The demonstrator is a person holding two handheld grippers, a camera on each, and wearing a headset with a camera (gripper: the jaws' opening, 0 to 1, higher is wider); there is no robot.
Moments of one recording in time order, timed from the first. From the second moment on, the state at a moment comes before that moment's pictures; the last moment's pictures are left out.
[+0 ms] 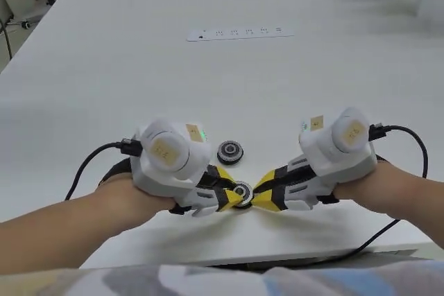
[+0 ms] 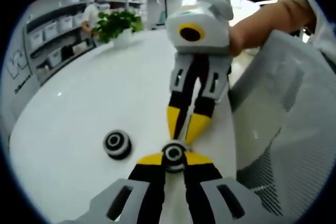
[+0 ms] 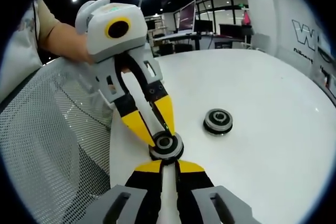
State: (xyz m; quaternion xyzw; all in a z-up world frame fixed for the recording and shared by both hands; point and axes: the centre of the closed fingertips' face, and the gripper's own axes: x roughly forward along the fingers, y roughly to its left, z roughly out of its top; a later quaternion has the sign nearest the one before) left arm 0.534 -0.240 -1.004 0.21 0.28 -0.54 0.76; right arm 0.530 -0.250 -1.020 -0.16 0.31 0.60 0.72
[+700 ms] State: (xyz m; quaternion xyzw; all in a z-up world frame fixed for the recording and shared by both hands) left arm 0.532 -0.241 -1.004 0.22 0.28 -0.54 0.76; right arm 0.535 -0.255 -1.013 0.01 0.37 0.56 0.74
